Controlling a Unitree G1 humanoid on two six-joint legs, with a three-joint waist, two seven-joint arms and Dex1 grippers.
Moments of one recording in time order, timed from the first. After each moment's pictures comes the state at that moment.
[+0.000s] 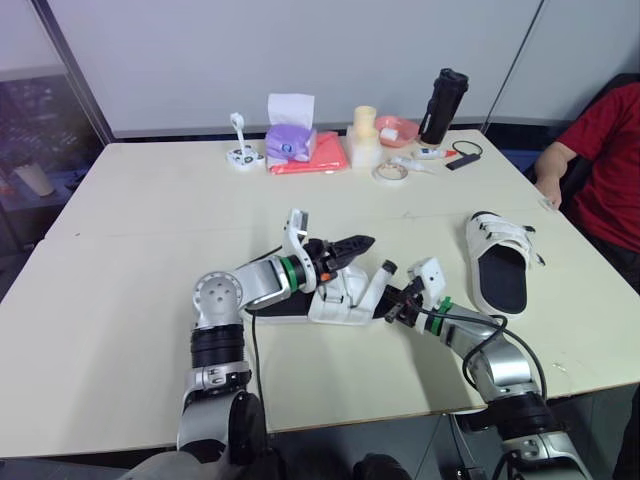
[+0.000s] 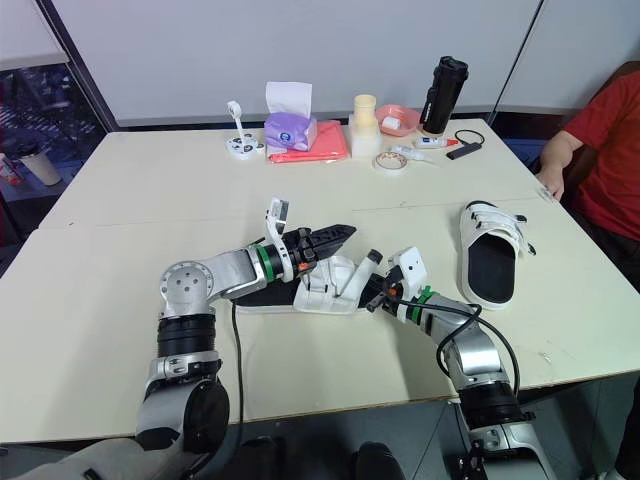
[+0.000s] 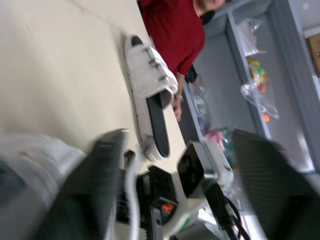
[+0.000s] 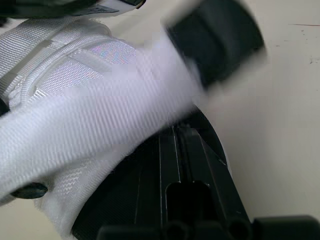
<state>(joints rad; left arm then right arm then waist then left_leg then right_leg) -0.75 -0.05 0.35 0.17 -0.99 1.25 -0.13 -0.32 -0.37 0.04 0.17 0.28 0.30 0.72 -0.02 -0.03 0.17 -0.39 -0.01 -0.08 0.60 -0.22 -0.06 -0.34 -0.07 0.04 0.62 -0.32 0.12</state>
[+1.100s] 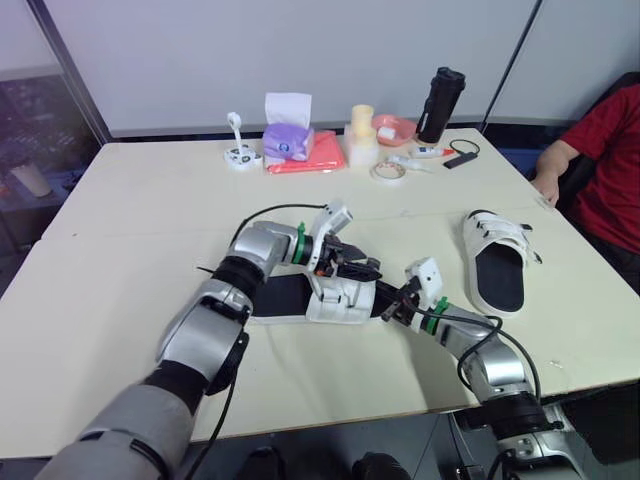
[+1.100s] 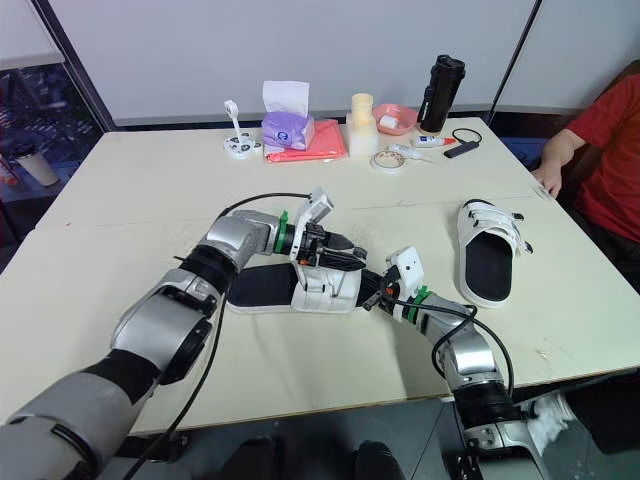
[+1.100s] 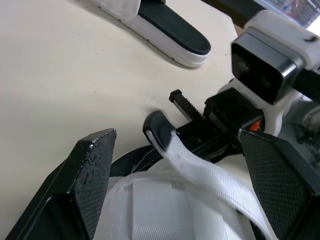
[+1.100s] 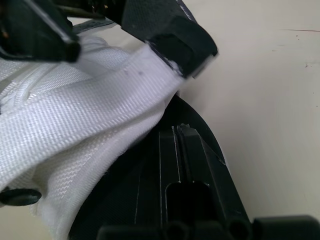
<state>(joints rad) -1.19 0.13 -0.25 1.03 -0.26 0.46 -1.20 -0.32 -0.35 0.05 0.20 0.28 0.25 0.69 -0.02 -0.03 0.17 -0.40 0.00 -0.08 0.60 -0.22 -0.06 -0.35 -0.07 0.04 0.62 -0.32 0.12</state>
